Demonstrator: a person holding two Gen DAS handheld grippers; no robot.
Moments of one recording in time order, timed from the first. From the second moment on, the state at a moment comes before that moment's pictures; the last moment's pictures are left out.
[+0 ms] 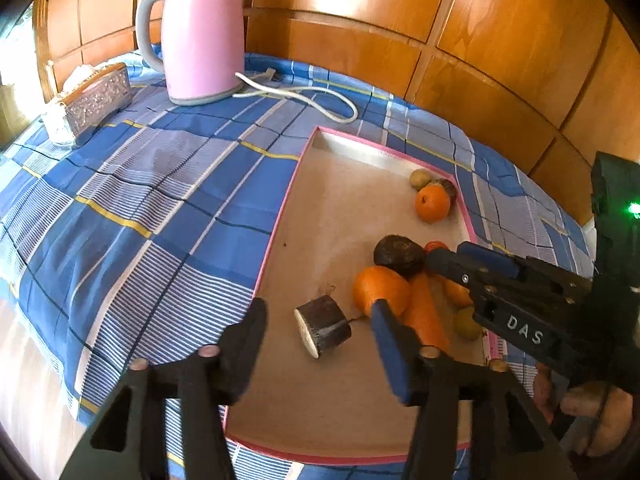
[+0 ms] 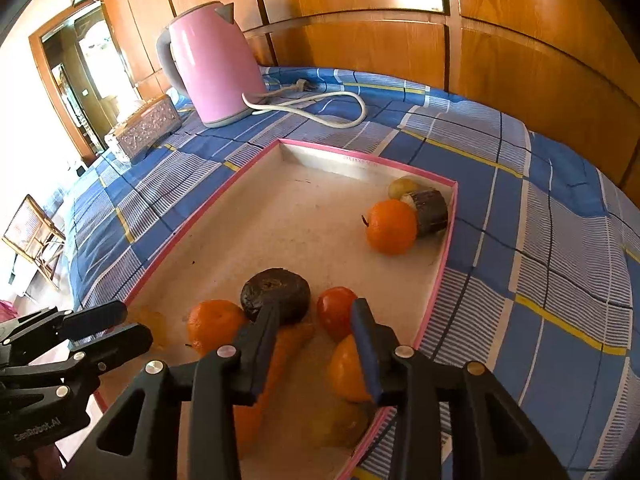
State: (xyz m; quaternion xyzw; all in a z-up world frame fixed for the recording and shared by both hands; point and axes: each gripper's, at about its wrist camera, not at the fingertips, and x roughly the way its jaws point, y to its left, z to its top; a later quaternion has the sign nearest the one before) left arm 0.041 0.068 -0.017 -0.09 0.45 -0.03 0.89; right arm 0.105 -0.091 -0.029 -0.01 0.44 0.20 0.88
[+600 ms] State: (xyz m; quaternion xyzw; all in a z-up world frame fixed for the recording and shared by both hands) left arm 0.012 0.070 0.017 -0.07 0.38 0.03 0.92; right arm 0.055 -0.099 -0.003 0.00 0.39 0.17 0.90
